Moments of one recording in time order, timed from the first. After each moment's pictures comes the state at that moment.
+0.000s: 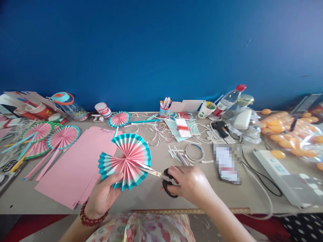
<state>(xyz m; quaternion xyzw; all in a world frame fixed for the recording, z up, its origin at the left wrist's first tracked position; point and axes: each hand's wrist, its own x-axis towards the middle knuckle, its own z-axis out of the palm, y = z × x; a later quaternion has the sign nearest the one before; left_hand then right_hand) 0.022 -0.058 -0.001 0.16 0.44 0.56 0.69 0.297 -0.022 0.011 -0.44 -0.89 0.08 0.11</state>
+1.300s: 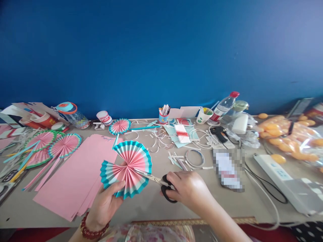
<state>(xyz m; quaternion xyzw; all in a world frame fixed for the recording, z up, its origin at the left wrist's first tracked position) 0.027 -0.059 -0.002 0.16 0.45 0.54 0.69 0.292 -0.021 0.013 -0.44 -0.89 0.06 0.11</state>
